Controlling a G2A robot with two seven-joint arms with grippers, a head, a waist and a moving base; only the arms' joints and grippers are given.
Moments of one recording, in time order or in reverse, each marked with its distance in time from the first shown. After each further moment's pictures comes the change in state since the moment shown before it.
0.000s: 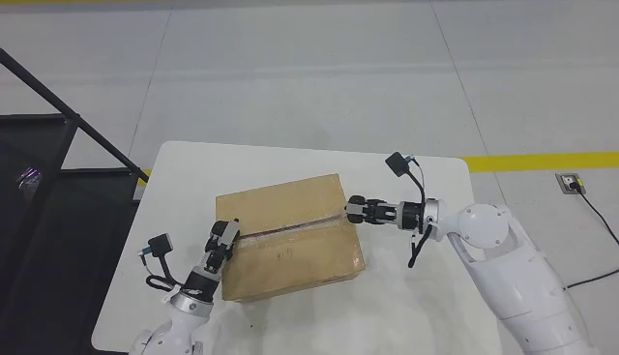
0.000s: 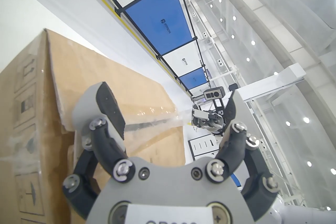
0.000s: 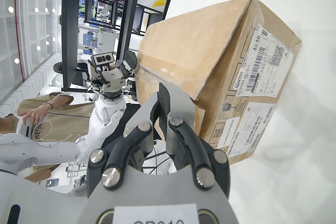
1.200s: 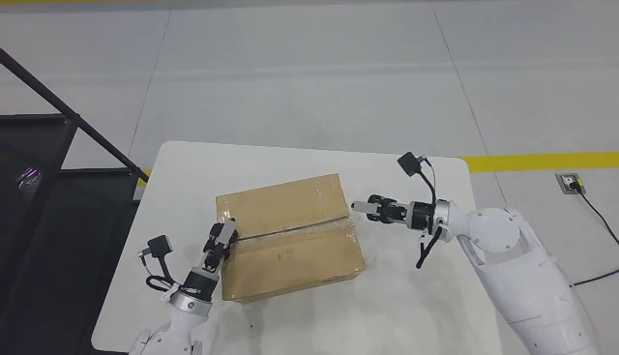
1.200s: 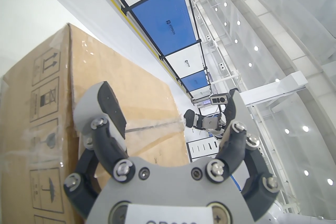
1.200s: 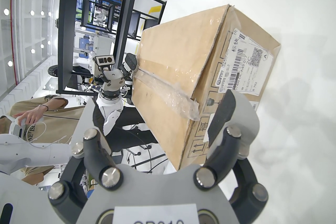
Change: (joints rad) left arm 0.002 0.004 -0.005 0.021 -0.044 0.006 -0.001; right arm -0.044 0.026 0.055 -0.032 -0.016 -0.036 -0.033
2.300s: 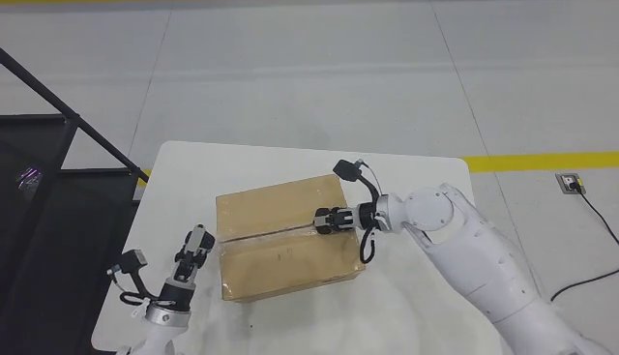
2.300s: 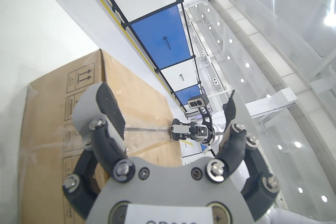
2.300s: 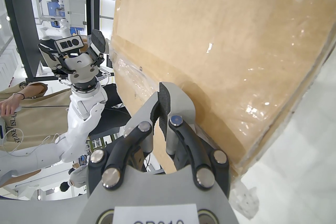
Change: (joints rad) left arm 0.078 0.009 -0.096 -0.017 -0.101 -0.062 0.025; right arm 0.268 -0.114 -0.369 0.210 -0.037 0.149 0.027
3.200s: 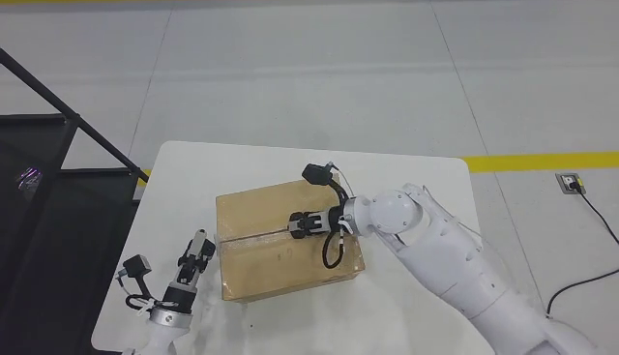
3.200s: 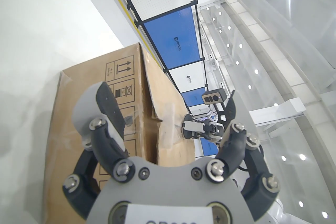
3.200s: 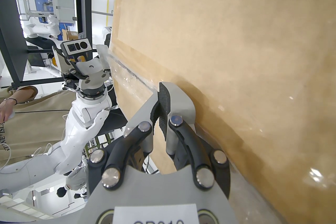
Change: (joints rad) left arm -0.017 -0.002 0.015 0.093 -0.020 -0.007 -0.011; right arm 0.073 -0.097 -0.150 0.019 -0.018 0.097 -0.086
